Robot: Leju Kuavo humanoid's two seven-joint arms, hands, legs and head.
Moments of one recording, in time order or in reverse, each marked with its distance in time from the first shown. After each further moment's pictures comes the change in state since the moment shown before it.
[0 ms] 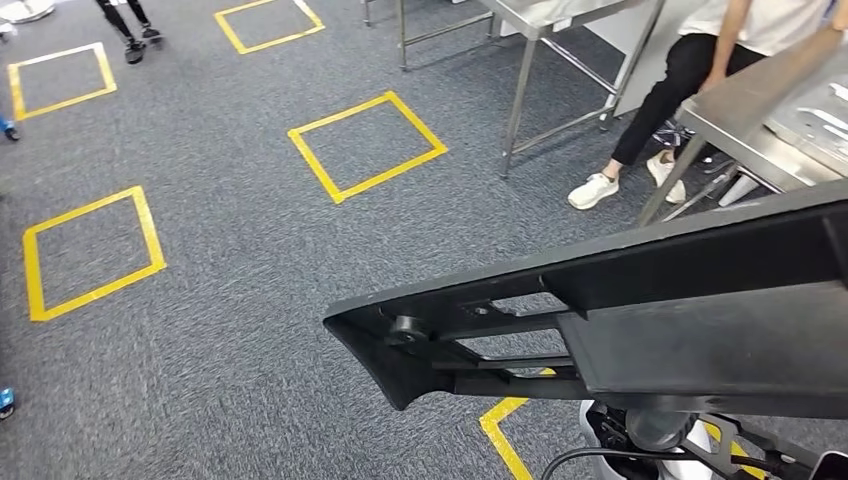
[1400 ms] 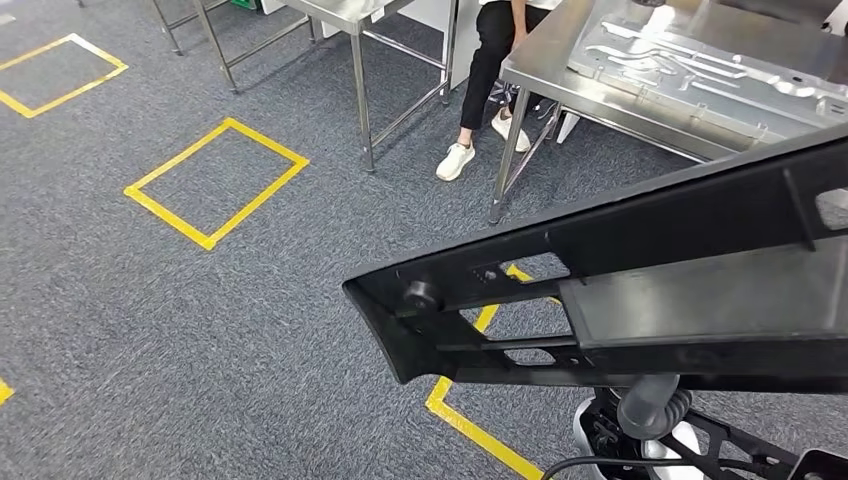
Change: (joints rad) left arm -0.002 -0.030 0.011 0.001 -0.038 -0.068 0.014; right arm 0.034 -0.001 0.009 0.013 0.007 -0.112 0.000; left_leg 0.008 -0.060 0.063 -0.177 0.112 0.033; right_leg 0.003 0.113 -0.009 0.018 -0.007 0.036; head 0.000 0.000
